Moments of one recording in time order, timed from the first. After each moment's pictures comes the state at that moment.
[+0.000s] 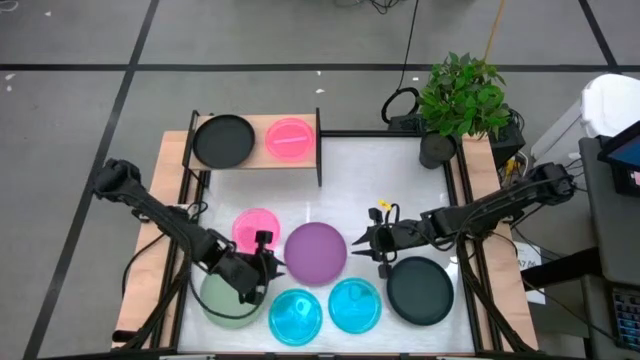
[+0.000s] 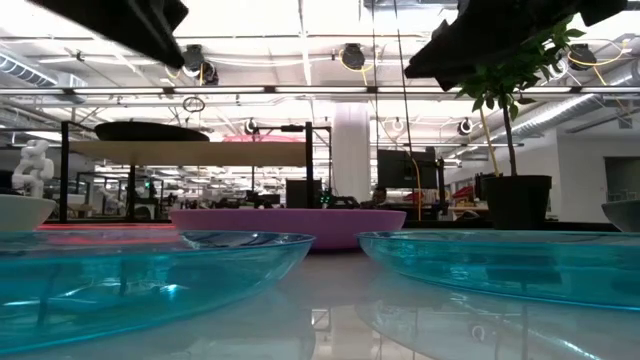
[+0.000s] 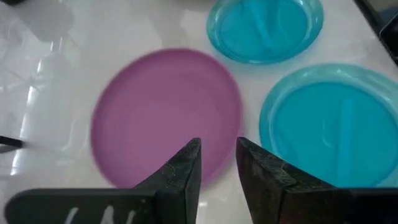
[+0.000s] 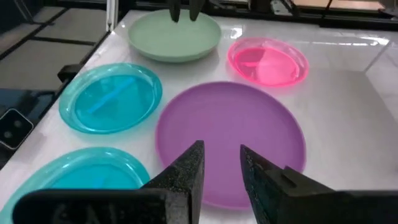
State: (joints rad) left arm -0.59 1.41 0.94 -0.39 -0.41 -0.21; right arm 0.30 1.28 0.67 0.11 0.15 0.11
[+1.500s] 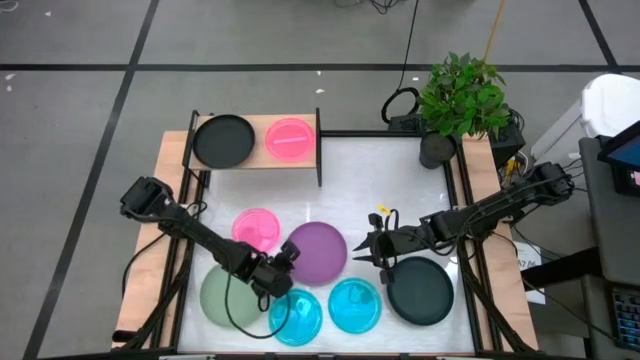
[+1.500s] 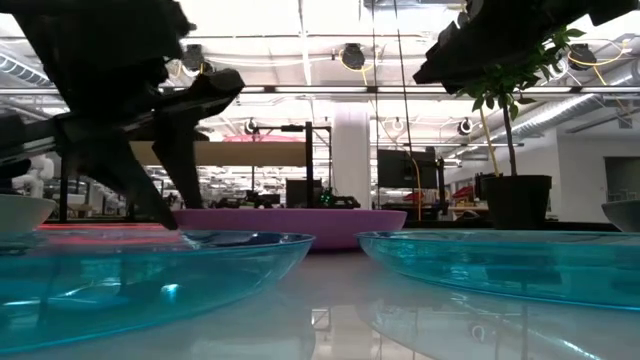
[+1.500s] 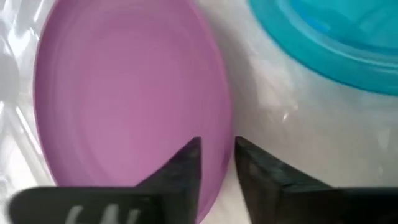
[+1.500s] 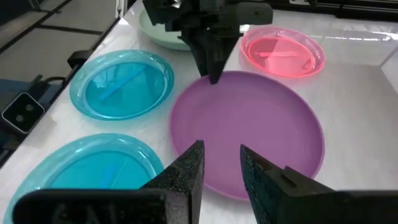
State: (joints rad) left arm -0.51 1.73 0.94 -0.33 -0.34 0.43; right arm 0.34 1.30 0.67 0.10 0.16 0.12
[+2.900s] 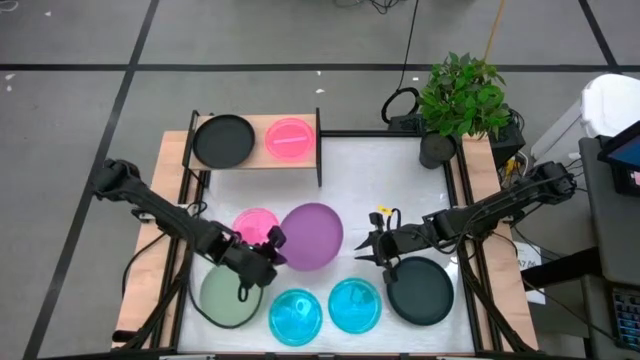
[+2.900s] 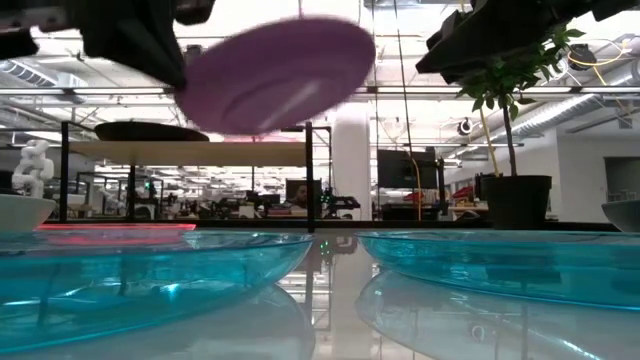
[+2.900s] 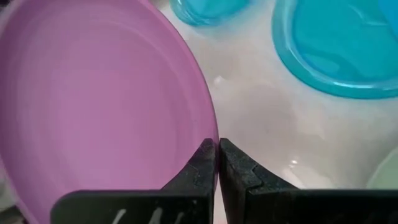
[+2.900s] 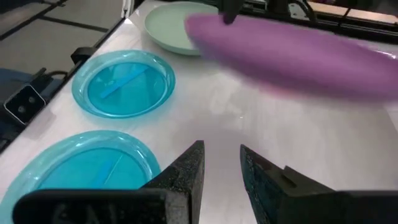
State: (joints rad) left arm -0.50 1.40 0.94 -0.45 -0.35 0.52; right arm 0.34 1.27 0.67 0.08 0.15 0.04
